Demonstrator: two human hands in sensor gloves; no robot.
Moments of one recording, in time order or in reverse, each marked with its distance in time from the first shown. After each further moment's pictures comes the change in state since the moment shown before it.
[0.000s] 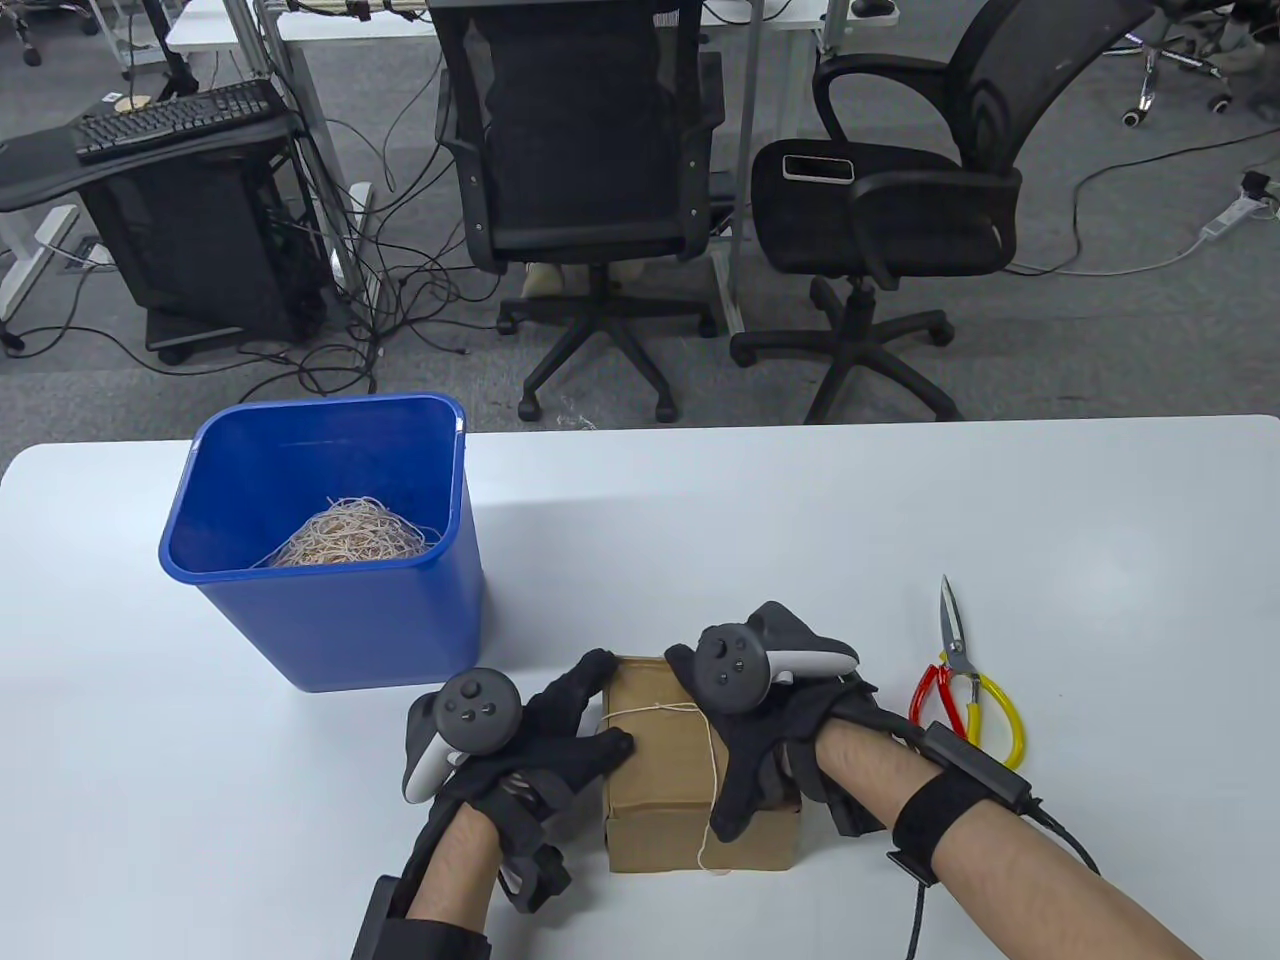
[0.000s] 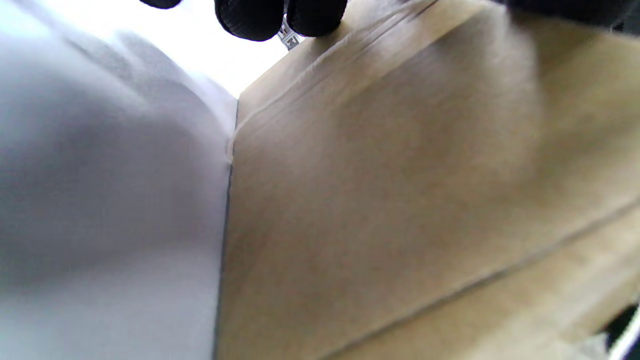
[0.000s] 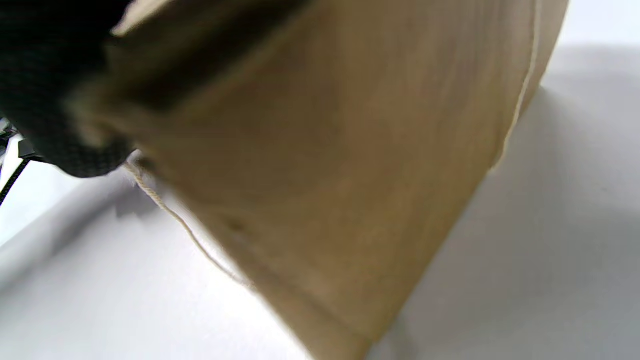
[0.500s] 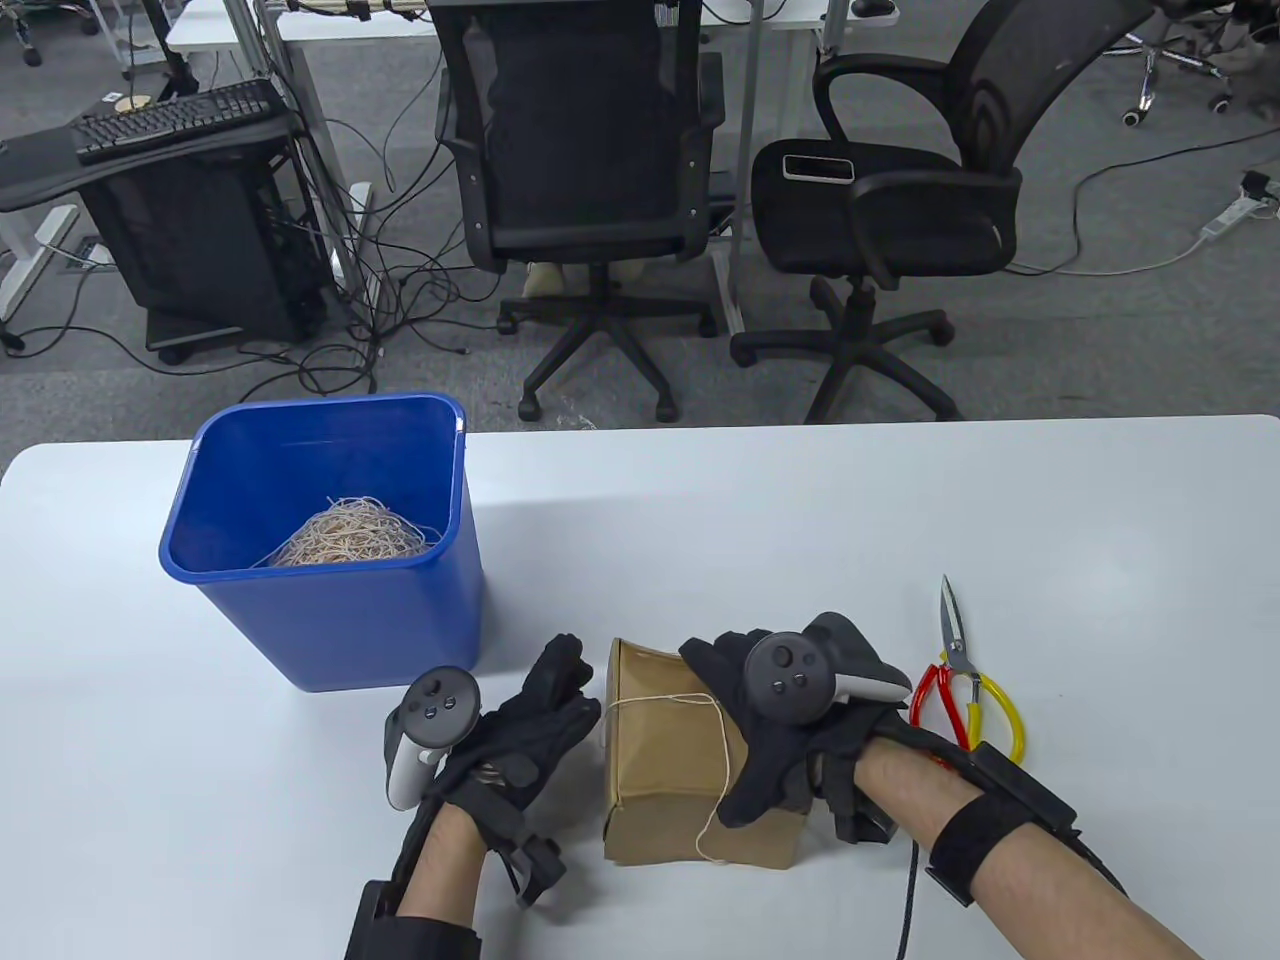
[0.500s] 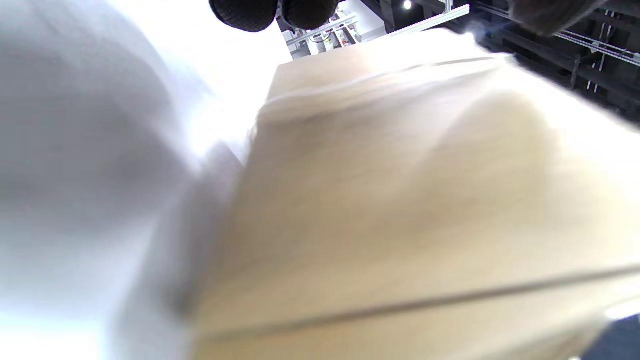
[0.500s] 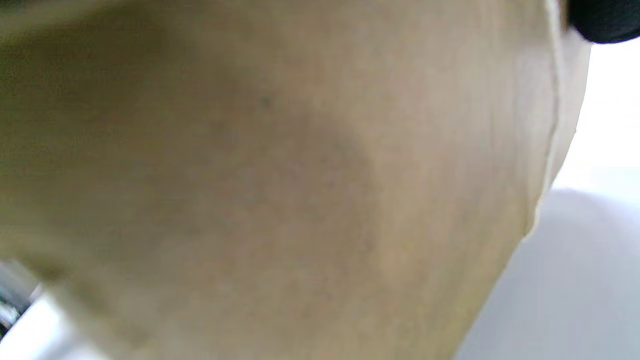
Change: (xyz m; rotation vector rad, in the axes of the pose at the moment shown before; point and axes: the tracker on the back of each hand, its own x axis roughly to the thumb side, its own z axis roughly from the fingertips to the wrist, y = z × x) left_hand -0.019 0.010 0.005 0.035 -0.015 0.278; right_hand -0.008 -0.007 0.036 -0.381 -0.134 -0.090
